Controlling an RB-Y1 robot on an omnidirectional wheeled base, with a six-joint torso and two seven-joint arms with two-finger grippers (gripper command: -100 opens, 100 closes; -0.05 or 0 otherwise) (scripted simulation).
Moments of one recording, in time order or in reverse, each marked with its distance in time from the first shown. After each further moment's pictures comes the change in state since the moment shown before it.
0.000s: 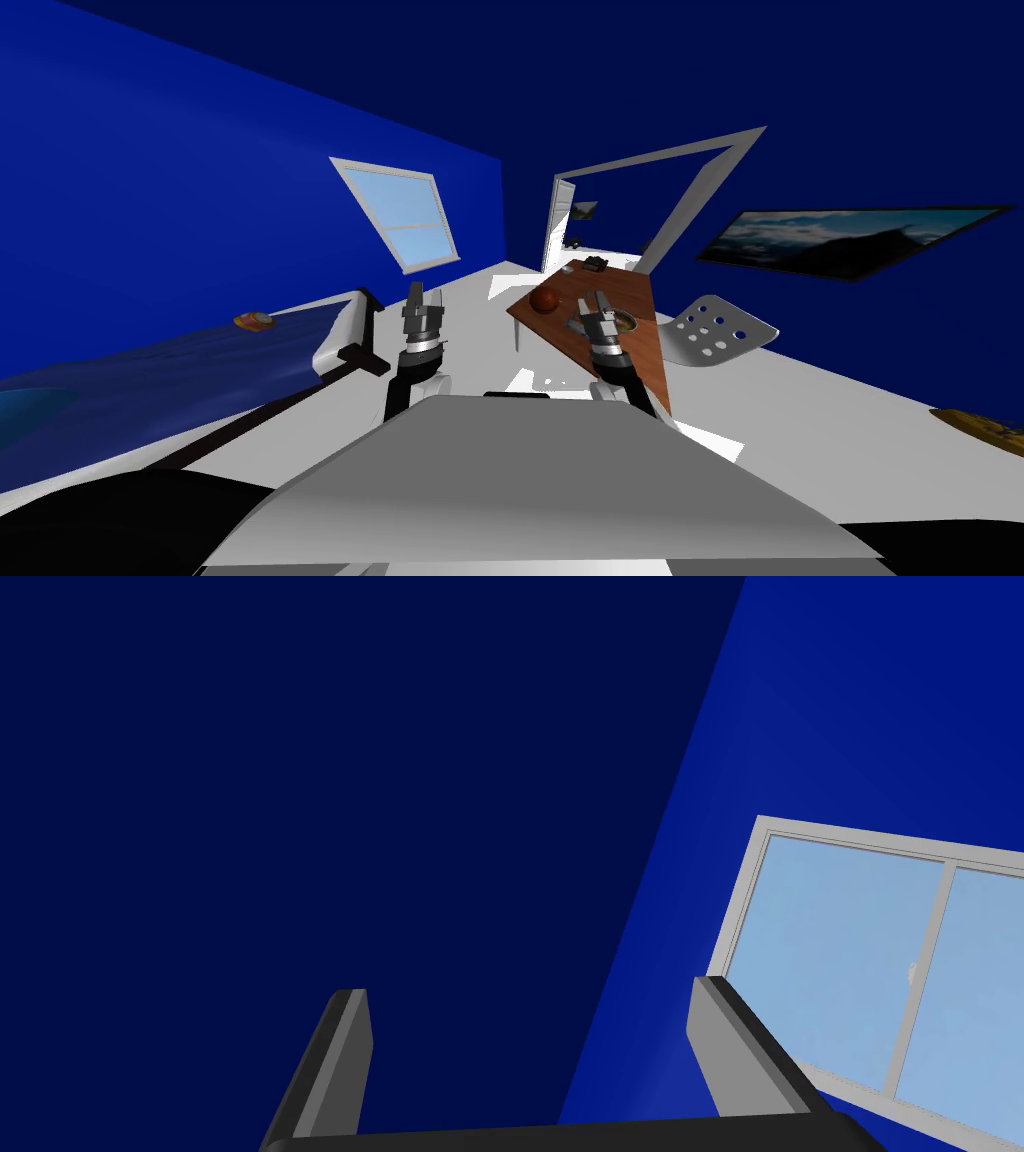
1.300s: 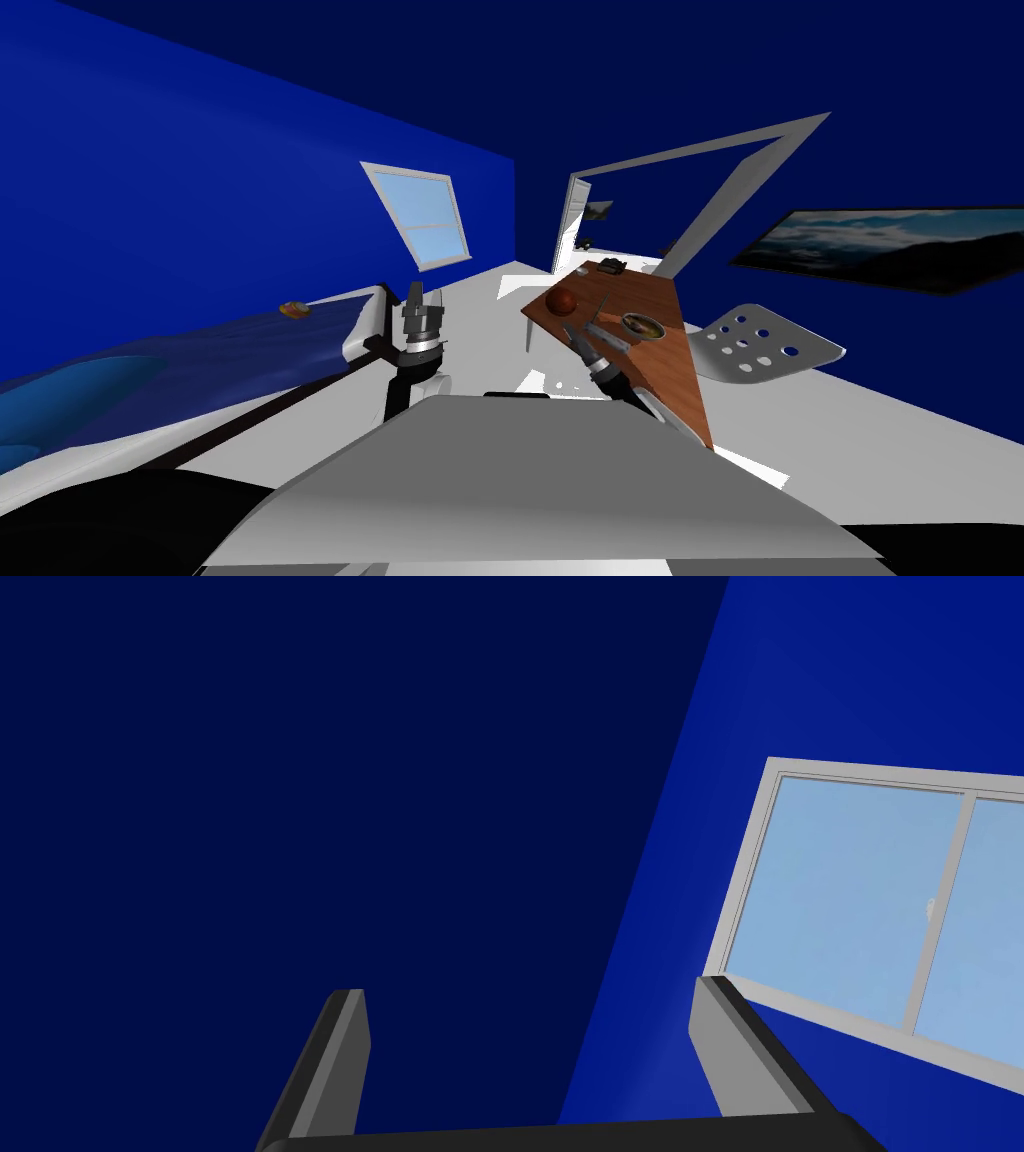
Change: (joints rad) left arm 0.000 0.000 0.000 0.000 0.000 0.000 0.000; right arm -0.033 -0.366 0.144 0.284 0.091 0.022 0.078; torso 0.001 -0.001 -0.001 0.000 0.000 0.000
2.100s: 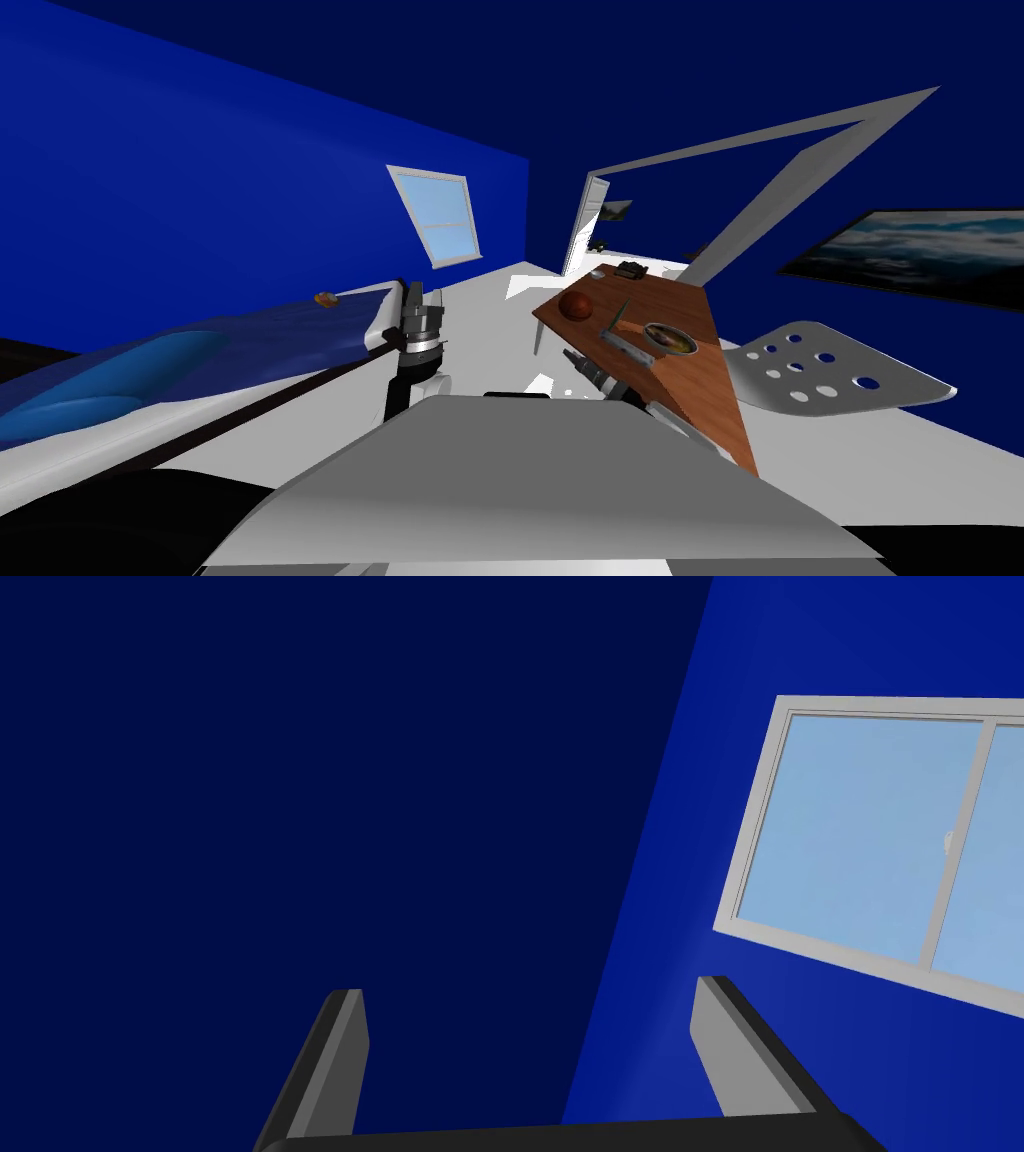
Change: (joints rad) left arm 0.000 0.000 0.000 0.000 0.000 0.000 0.000; right arm -0.016 -0.205 0.127 0.237 0.075 -0.004 0.070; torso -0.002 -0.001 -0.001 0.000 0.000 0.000
